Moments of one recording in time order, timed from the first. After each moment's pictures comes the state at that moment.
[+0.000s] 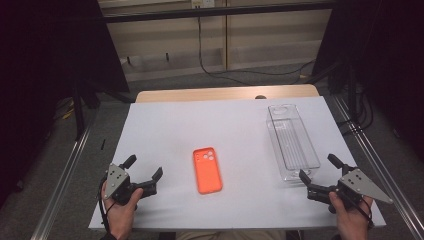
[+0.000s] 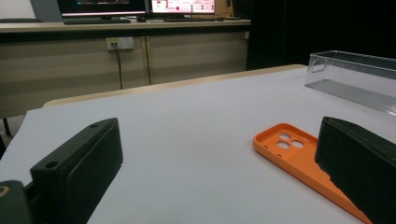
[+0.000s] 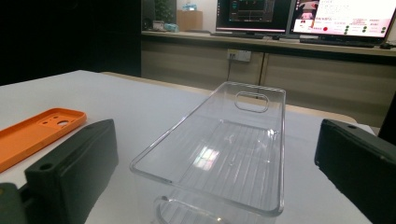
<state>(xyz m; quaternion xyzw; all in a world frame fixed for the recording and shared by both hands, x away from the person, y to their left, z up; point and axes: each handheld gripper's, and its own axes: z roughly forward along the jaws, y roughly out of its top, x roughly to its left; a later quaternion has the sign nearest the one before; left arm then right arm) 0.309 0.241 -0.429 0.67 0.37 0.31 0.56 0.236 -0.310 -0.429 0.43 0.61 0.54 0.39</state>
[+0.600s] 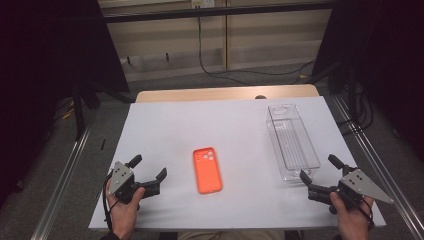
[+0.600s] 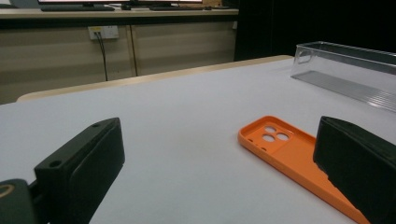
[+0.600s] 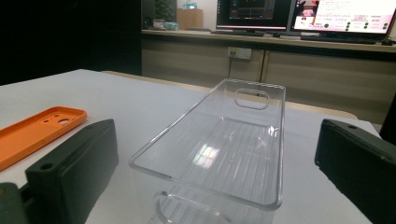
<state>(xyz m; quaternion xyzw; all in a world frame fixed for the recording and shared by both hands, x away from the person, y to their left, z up) 0.313 0.232 -0.428 0.69 0.37 0.28 0.56 0.236 -0.312 -0.431 0.43 0.61 0.54 0.39</state>
